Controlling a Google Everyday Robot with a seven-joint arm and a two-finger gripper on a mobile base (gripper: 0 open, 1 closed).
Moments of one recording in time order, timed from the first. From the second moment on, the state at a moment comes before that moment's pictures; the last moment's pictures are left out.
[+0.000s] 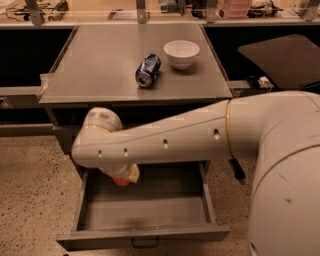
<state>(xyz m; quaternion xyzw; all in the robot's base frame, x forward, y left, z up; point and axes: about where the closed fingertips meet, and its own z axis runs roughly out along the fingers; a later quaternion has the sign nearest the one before) 0.520 0.099 0.632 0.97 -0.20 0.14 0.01</state>
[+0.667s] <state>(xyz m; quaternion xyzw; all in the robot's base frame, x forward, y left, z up) 0.506 0.088 0.611 0.98 -0.16 0.13 -0.03</state>
